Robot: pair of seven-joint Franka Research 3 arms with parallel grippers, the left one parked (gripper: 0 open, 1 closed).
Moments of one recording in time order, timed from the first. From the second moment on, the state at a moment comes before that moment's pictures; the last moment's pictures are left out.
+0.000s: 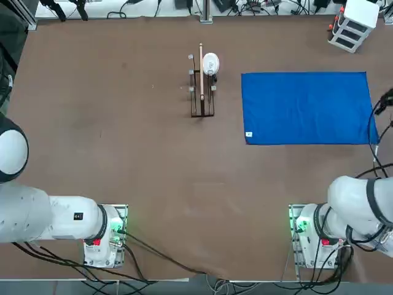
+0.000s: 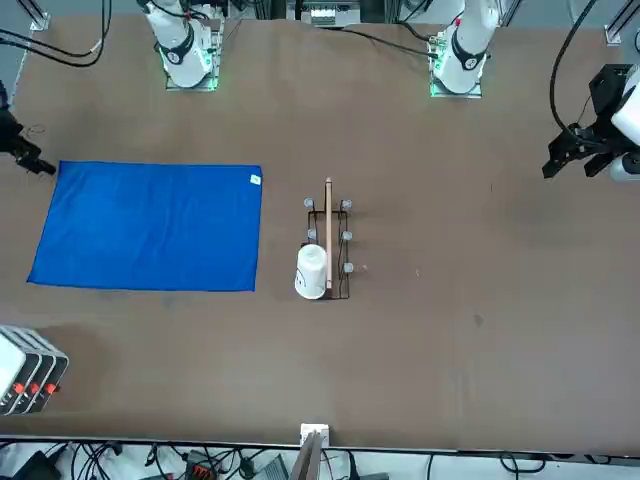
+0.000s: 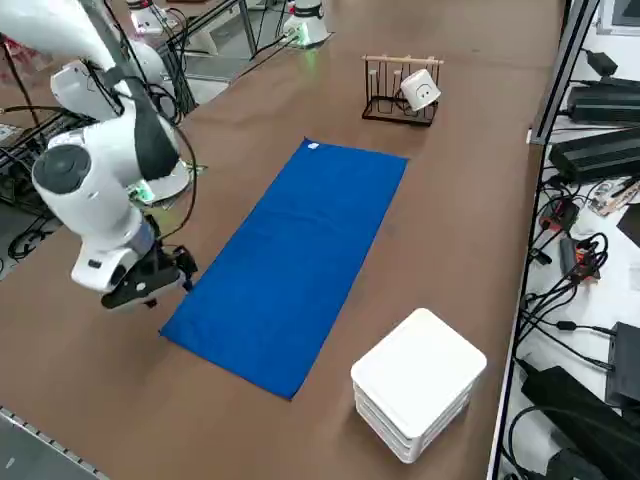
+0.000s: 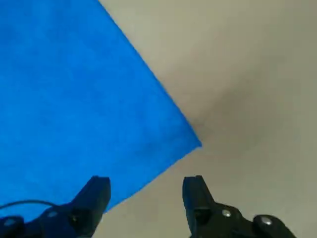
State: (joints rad) arm -0.68 0.22 -0.13 -2.18 0.00 2.26 -0.11
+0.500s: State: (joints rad) arm -0.71 0.34 -0.13 -2.19 0.00 2.41 -0.13
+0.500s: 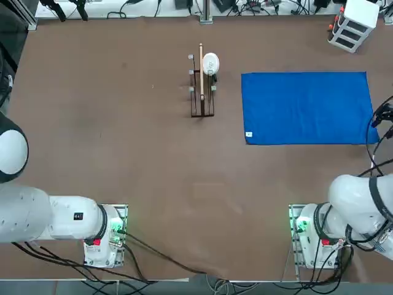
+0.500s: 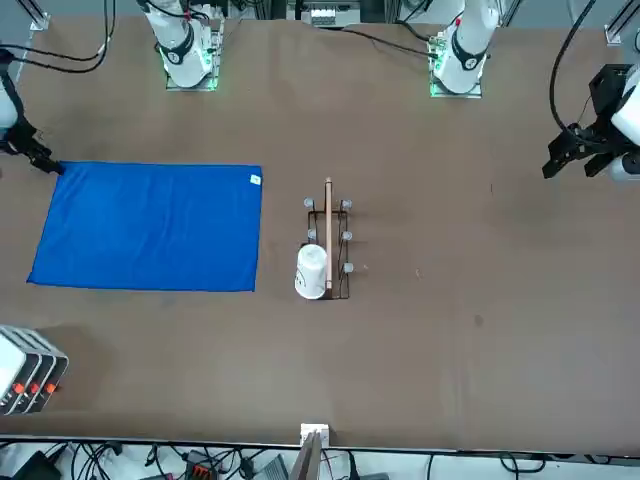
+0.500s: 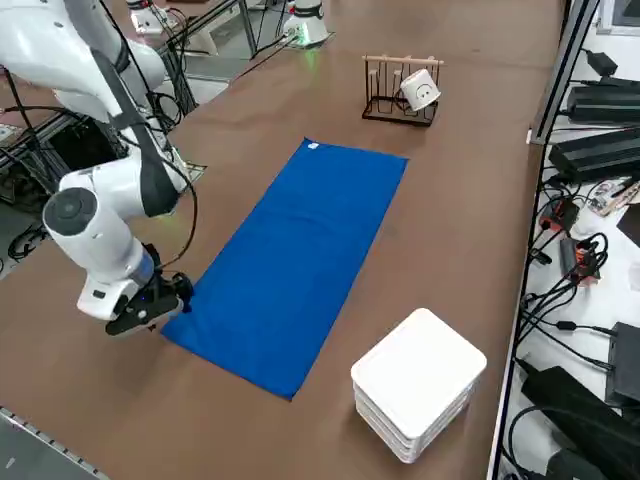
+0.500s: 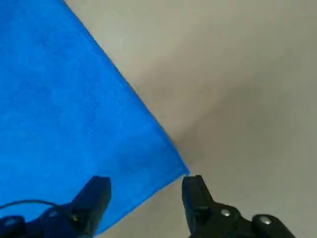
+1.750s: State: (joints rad) arm -0.78 0.43 -0.13 -2.17 0.00 2.46 -0.14
